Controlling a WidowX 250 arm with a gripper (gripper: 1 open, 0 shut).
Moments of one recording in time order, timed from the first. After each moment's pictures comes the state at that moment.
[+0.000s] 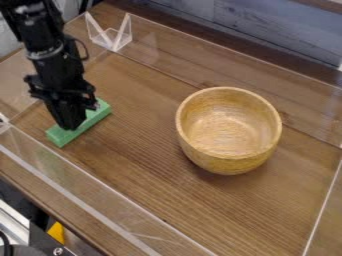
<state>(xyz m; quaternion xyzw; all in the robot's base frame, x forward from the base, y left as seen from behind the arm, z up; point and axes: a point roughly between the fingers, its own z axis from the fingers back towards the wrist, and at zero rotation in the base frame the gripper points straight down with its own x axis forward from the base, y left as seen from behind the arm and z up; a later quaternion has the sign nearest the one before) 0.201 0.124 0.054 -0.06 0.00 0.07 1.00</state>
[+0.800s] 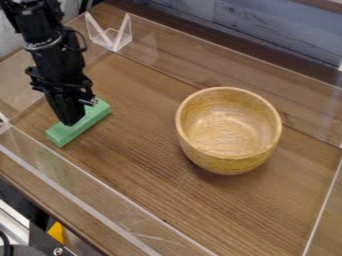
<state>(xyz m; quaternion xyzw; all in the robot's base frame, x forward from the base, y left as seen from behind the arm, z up) 0.198 0.124 0.060 -0.08 0.00 0.03 1.00</state>
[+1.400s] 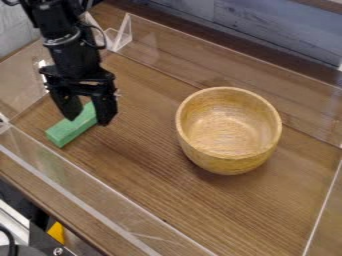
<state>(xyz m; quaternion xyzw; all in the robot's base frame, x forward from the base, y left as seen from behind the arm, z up) 0.211 0.094 0.066 -0.09 0.01 0.08 0.99</state>
